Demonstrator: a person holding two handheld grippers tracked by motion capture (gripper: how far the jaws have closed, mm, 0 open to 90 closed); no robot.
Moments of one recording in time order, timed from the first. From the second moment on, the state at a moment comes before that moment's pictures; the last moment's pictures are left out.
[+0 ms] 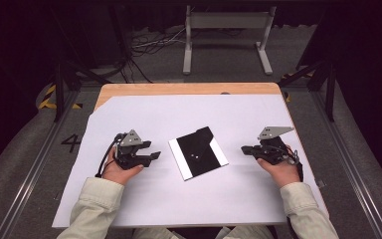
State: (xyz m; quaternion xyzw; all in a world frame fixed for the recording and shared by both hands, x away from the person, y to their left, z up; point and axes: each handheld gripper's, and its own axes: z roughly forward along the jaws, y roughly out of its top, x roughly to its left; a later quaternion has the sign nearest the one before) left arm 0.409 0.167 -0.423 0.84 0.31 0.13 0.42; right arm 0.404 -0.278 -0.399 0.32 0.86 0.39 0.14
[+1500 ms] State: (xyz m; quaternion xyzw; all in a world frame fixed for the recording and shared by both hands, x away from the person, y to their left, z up) left arm 0.415 0.163 -0.430 0.86 0.32 0.11 0.38; right arm 0.410 -0.229 -0.435 0.29 0.89 0.34 0.08
